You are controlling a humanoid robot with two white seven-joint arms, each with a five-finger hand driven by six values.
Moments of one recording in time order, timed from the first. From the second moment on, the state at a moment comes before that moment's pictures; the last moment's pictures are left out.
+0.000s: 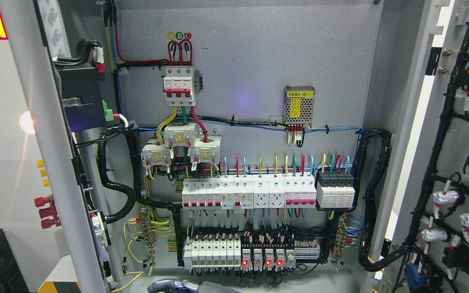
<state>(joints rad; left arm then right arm) 0.13 -0.08 0.00 -0.18 0.07 0.01 0.09 -0.48 -0.13 0.59 -1.71 -0.54 0.26 0.65</state>
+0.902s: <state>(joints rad) 0.13 -0.08 0.00 -0.18 0.07 0.01 0.09 -0.49 -0.02 0.66 -1.71 -0.54 0.36 0.65</state>
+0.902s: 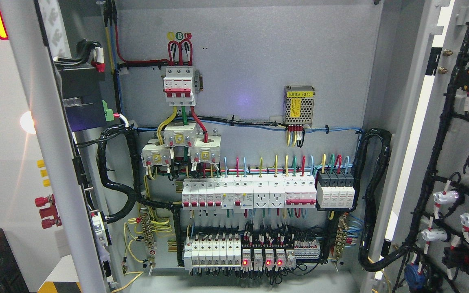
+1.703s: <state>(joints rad) 0.13 -0.08 0.00 -0.18 0.07 0.01 0.09 -0.49 0.09 0.66 -1.66 -0.53 0.36 0.65</state>
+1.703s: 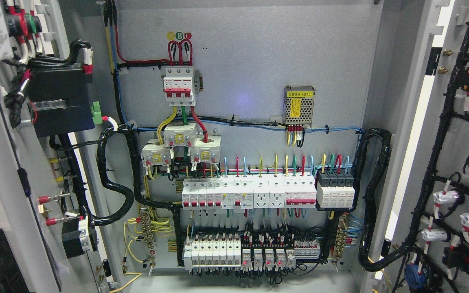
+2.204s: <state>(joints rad) 0.13 -0.08 0.00 -0.18 0.07 0.01 0.09 -0.52 0.12 0.67 -1.63 -0.53 0.36 0.65</state>
